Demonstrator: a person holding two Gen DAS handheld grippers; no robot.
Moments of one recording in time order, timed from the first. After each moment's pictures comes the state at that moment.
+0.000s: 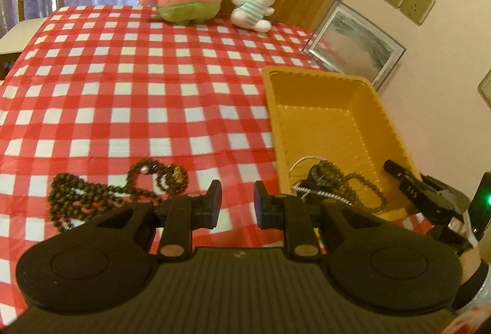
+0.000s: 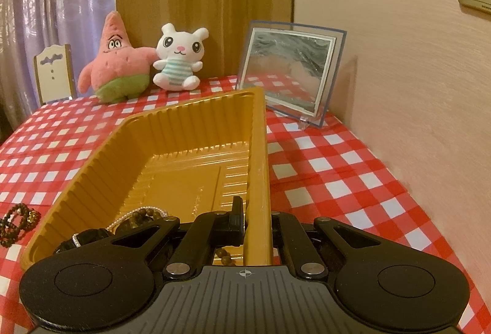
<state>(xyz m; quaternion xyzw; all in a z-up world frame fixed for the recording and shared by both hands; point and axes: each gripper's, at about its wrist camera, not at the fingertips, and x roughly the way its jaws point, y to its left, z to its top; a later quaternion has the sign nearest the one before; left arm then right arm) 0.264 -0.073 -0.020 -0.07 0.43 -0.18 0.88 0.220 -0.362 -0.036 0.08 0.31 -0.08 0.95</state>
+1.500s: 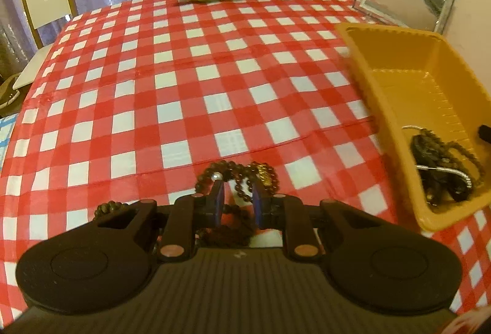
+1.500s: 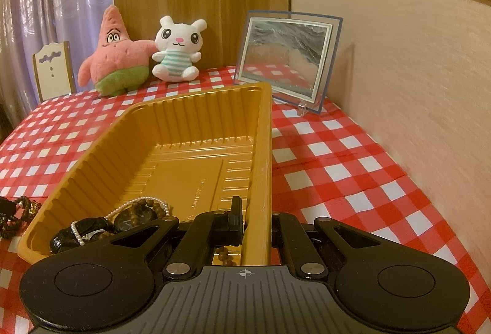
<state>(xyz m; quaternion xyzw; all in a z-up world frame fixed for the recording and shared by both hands) 0.323 -0.056 -0.086 0.06 0.45 -0.13 0.88 0.210 -0.361 -0.041 0.08 0.32 -0.08 0.94</state>
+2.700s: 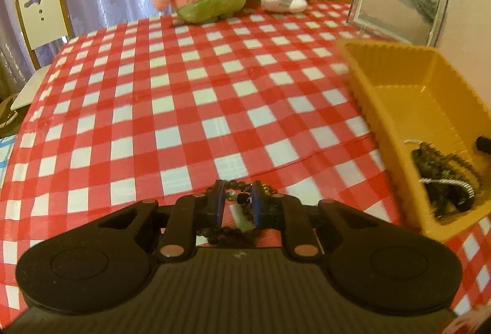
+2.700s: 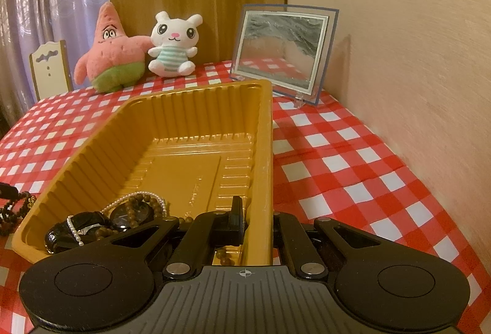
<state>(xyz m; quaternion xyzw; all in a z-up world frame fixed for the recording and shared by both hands) 0.323 -0.058 -0.078 0.07 0.40 -0.15 0.90 0.210 -0.364 -0.047 0.09 0.32 -0.08 0.94</state>
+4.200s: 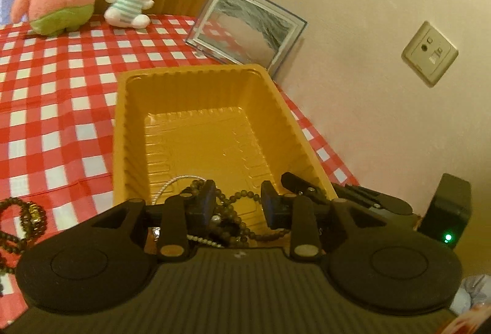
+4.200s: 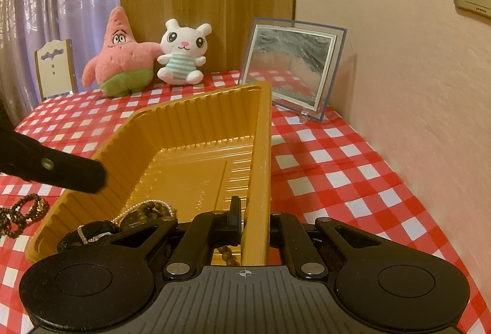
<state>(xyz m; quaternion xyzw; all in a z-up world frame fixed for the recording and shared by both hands) 0.284 -0.178 -0.023 -0.06 0.41 -0.35 0.84 0.207 -0.354 -0.031 0.07 0.32 -0.08 0.94</state>
